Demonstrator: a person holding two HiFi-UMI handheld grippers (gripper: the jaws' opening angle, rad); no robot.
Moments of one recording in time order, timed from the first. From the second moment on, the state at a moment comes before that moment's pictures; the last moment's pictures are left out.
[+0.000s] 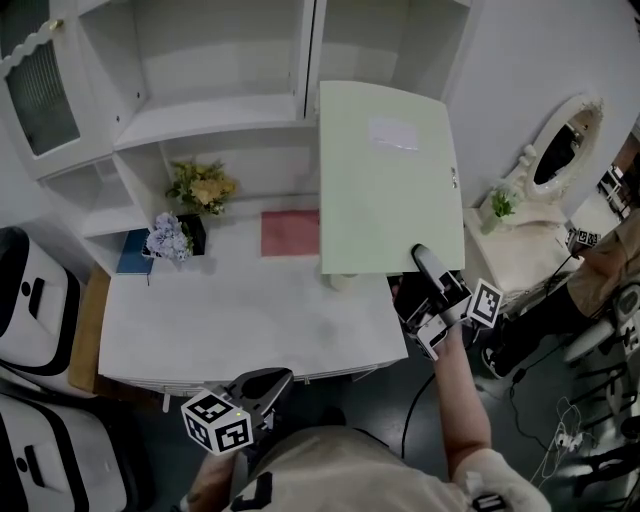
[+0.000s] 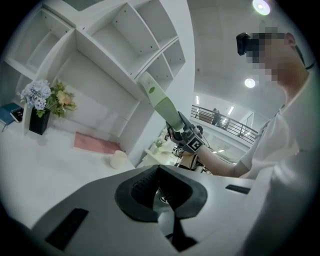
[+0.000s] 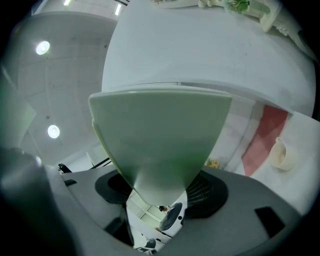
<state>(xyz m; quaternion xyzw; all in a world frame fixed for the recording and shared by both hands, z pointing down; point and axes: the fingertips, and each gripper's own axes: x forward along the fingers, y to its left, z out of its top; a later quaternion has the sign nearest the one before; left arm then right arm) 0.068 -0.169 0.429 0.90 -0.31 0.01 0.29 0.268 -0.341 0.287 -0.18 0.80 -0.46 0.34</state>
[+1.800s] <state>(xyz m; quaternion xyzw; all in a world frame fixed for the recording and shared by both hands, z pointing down) 0.055 -0.189 0.435 0.90 -0.31 0.01 0.29 0.271 -0.374 0.244 -0.18 0.77 -0.48 0.37</state>
